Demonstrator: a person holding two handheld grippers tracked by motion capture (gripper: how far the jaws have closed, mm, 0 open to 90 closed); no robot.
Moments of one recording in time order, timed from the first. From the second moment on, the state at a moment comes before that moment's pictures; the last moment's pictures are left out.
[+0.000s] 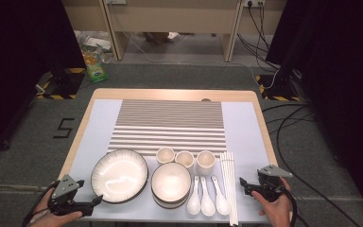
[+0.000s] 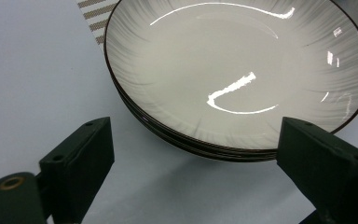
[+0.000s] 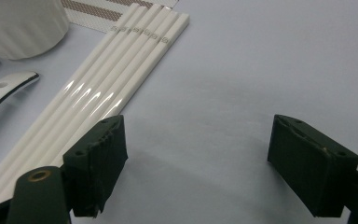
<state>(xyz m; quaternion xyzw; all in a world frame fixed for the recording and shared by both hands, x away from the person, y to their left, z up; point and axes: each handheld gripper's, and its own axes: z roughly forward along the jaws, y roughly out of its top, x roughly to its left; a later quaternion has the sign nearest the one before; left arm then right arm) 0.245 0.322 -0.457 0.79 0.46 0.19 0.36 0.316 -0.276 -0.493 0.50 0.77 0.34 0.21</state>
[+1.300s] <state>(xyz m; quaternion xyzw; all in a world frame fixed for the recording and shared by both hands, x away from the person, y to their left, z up) 0.250 0.311 -0.460 0.80 0.46 0.21 0.34 0.345 -0.211 -0.412 0.41 0.80 0.40 0.20</state>
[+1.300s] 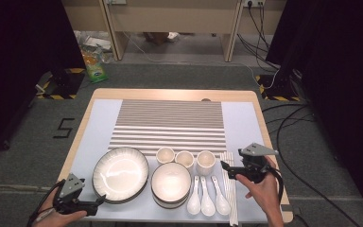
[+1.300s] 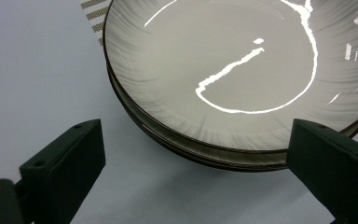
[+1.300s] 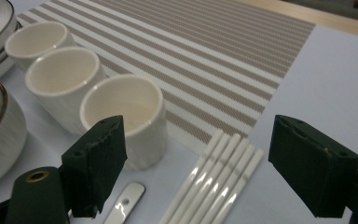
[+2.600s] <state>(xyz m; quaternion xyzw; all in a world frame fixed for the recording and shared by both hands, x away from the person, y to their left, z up) 0.256 0.305 -0.464 0.79 0.46 0.22 0.33 0.424 -0.079 -0.367 0.32 0.85 0.39 0.13</state>
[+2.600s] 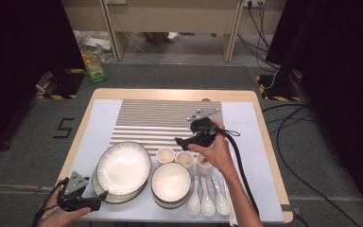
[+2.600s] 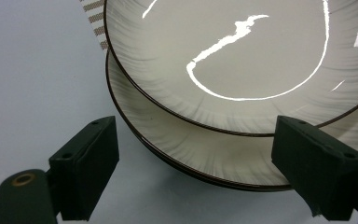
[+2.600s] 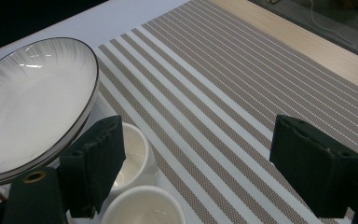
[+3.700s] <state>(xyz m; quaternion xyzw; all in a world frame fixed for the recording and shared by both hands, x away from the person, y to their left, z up) 0.257 0.301 -0.462 0.79 0.46 0.24 0.32 0.451 0.009 -0.382 0.26 0.89 0.37 0.07</state>
